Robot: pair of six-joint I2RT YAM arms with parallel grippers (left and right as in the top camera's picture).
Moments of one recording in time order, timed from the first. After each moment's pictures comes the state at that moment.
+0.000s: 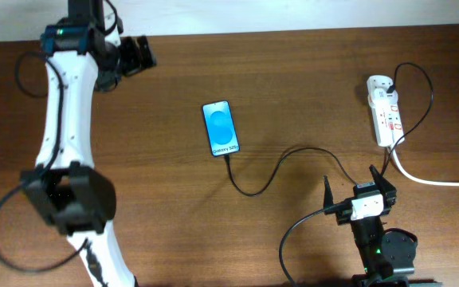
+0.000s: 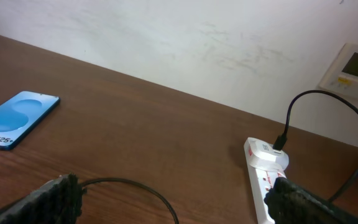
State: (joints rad) left arm 0.03 2.09 2.17 -1.20 0.23 -0.30; right arm 0.01 0.01 0.01 -0.07 -0.11 -0.26
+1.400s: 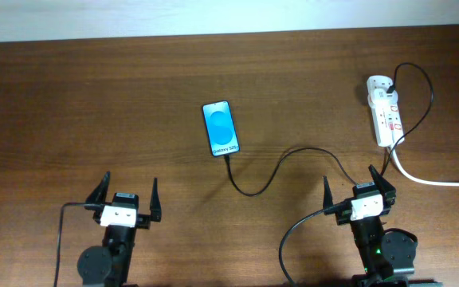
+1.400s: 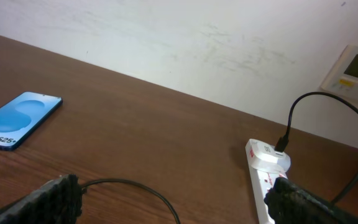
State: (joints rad) left arm 0.02 0.08 0.02 0.06 0.14 0.16; right arm 0.01 0.01 0.01 -0.07 -0.11 -0.26
